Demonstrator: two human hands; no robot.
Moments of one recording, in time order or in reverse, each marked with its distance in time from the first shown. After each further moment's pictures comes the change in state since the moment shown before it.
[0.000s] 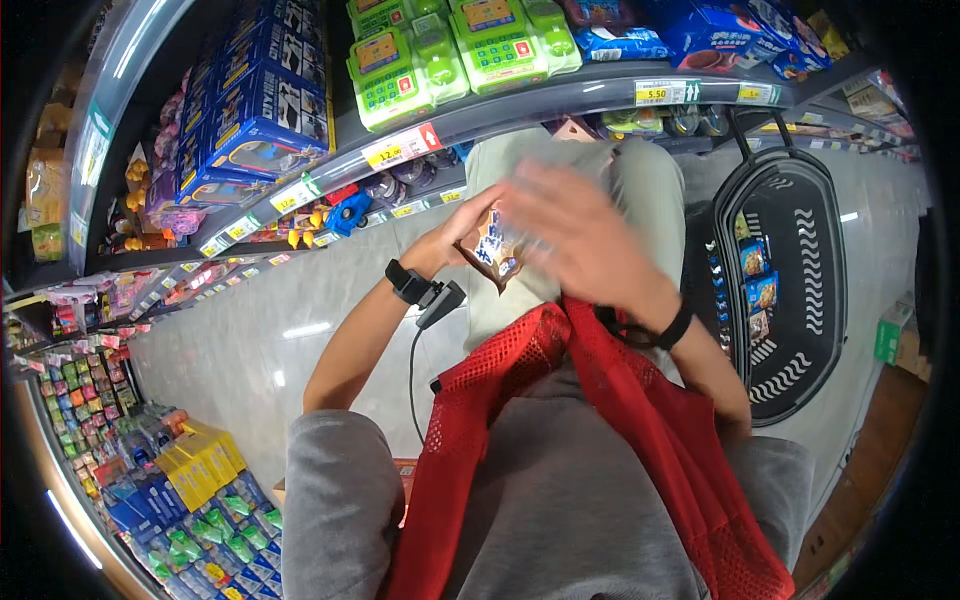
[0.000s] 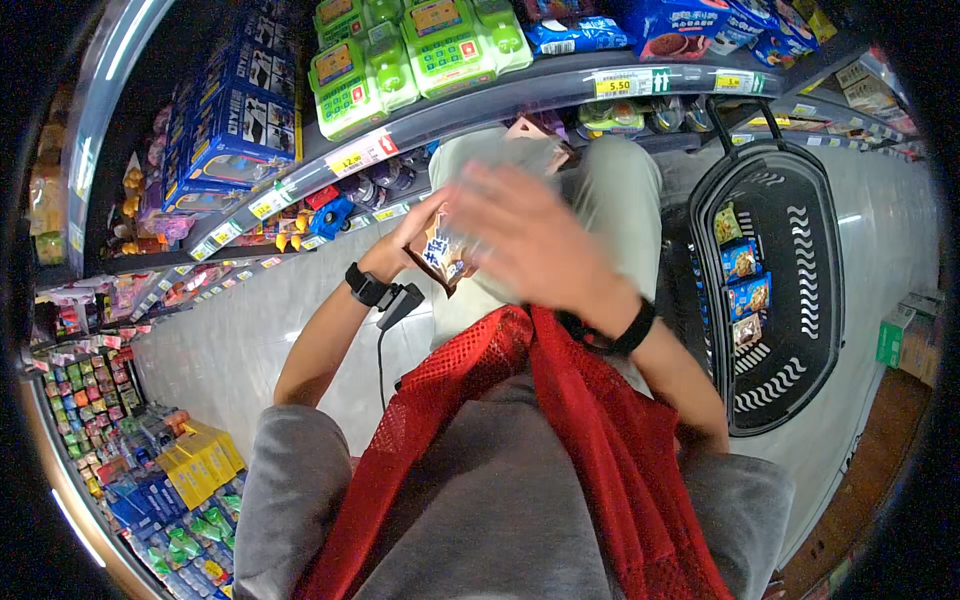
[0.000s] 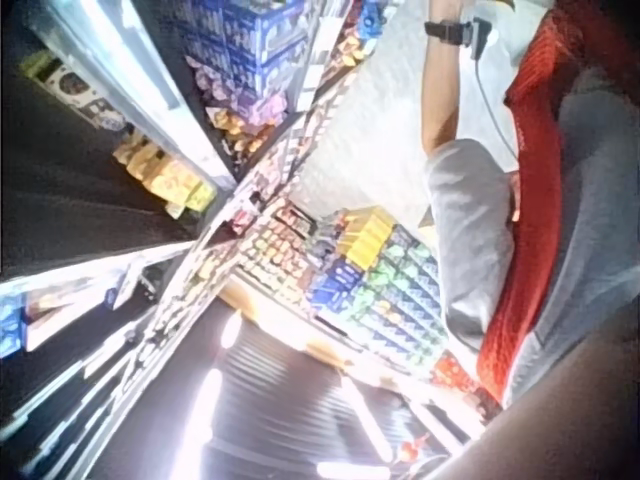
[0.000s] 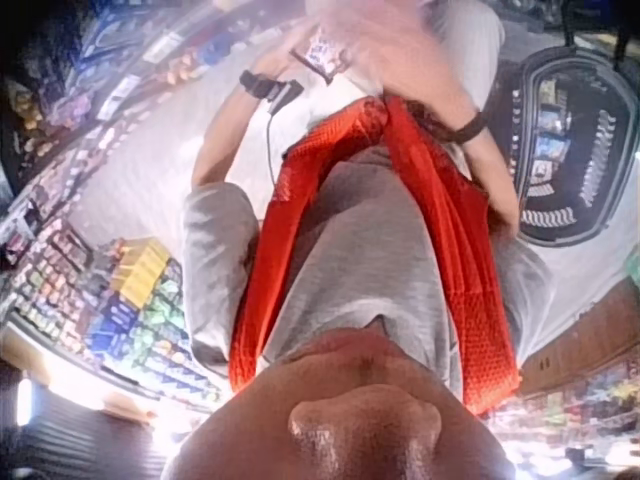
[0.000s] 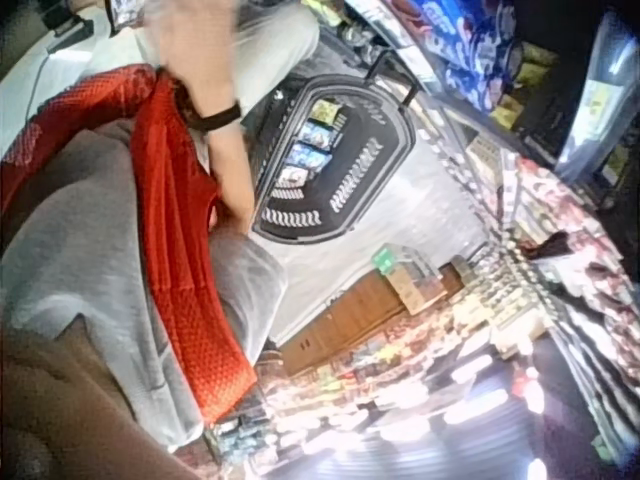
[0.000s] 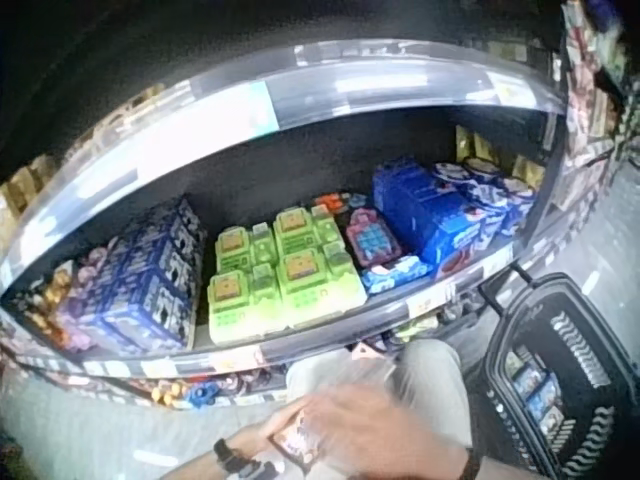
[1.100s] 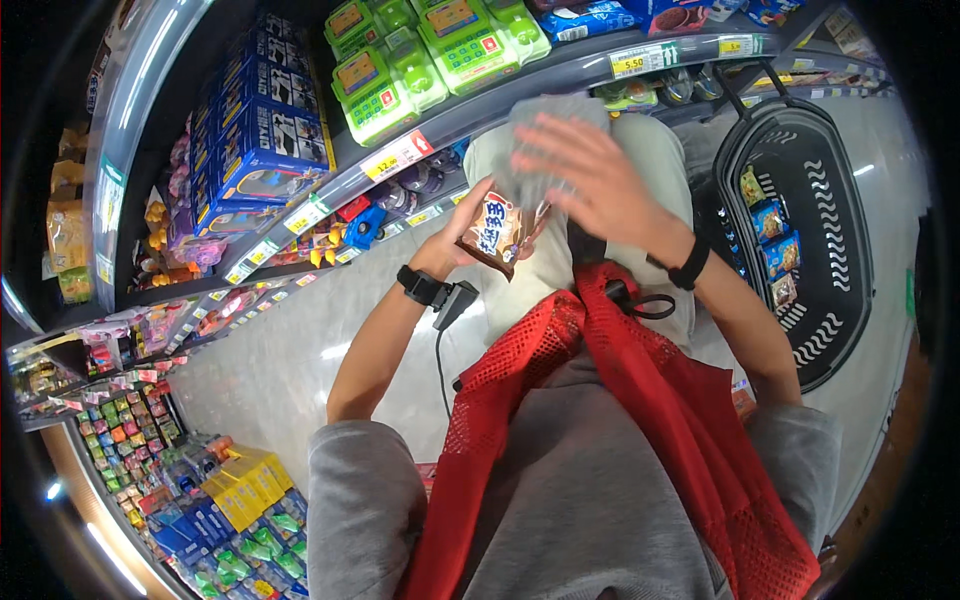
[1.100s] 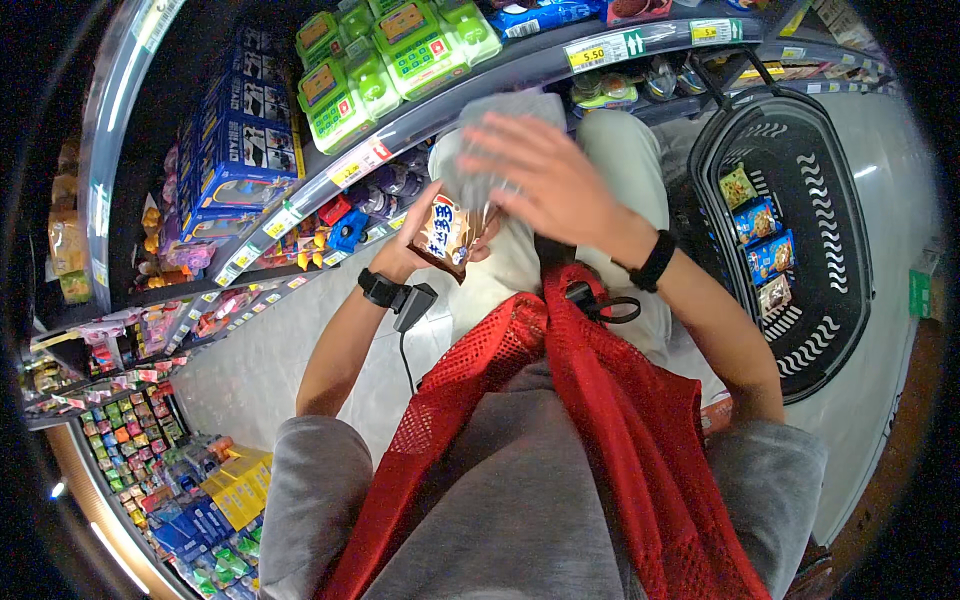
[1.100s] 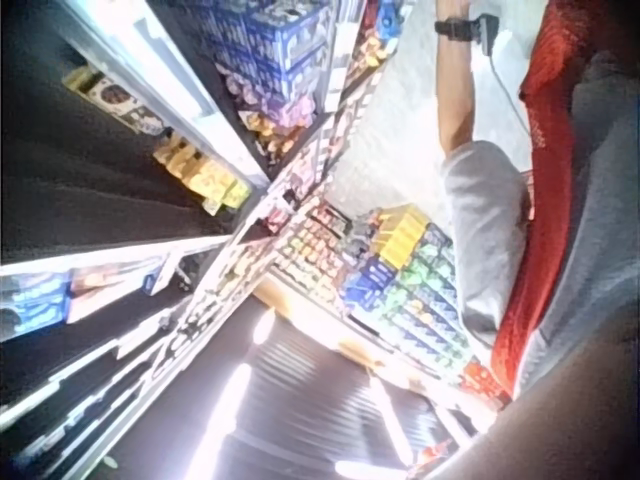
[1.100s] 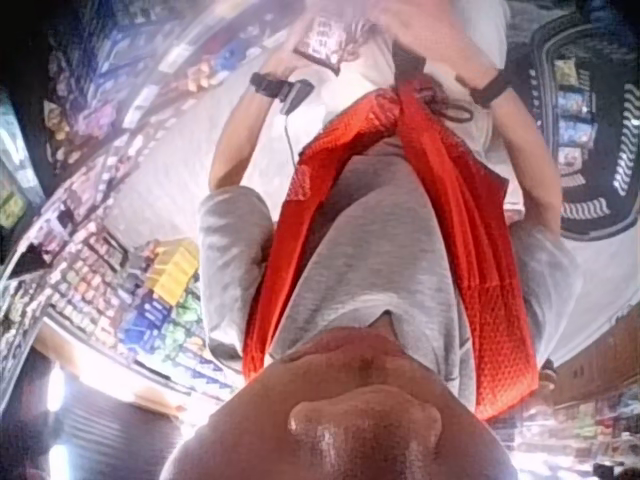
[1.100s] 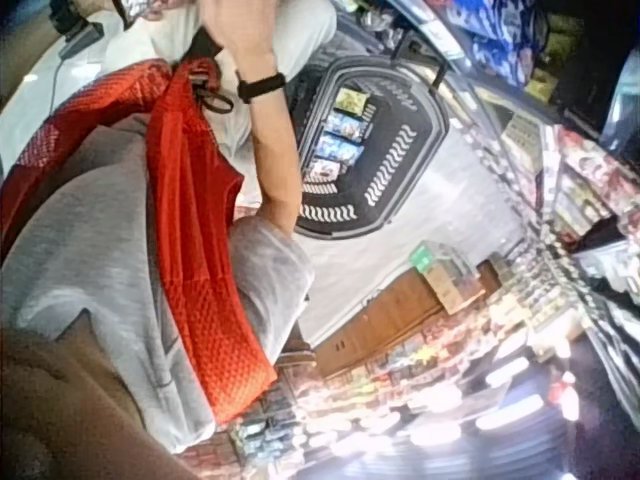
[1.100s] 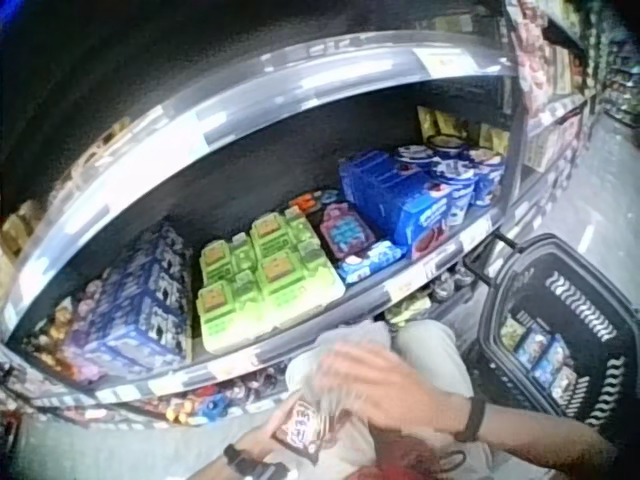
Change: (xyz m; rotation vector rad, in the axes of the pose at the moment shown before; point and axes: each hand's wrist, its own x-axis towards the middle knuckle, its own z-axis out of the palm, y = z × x) left_hand 0.013 -0.009 -0.013 -0.245 -0.304 -0.008; right_hand -0.008 0.040 0.000 -0.097 0.113 0.066
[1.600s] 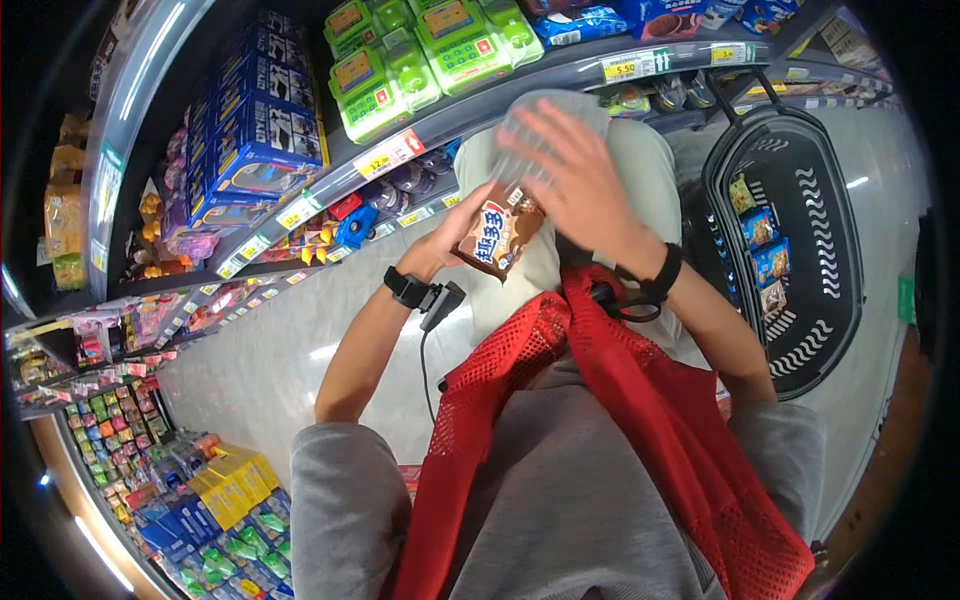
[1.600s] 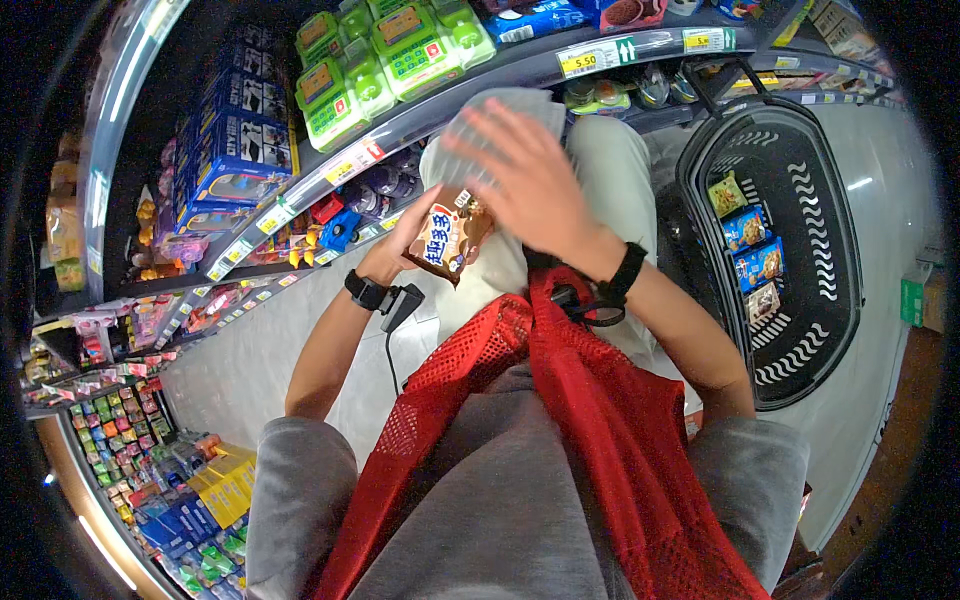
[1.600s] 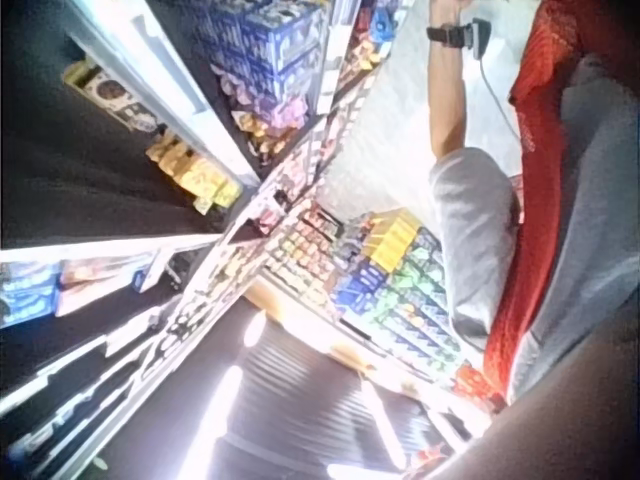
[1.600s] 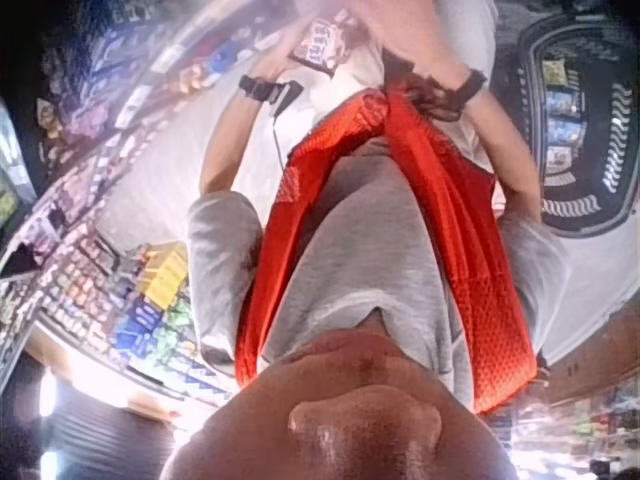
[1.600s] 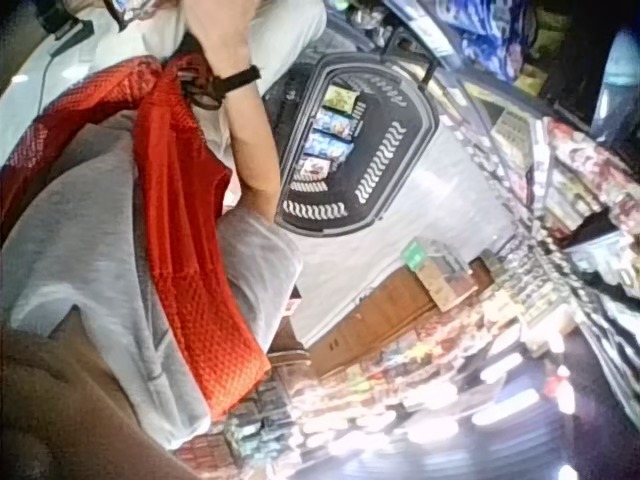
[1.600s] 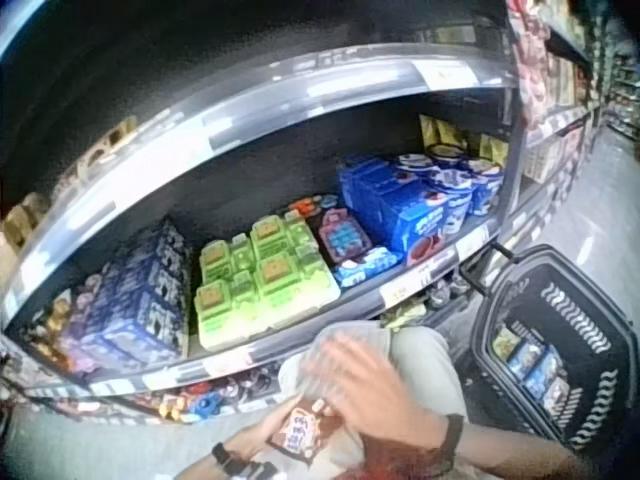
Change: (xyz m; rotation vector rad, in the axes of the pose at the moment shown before) left_hand -0.005 -0.006 0.025 0.501 0.601 -0.050; right_hand 0.007 -0.020 0.008 -0.043 0.149 0.153
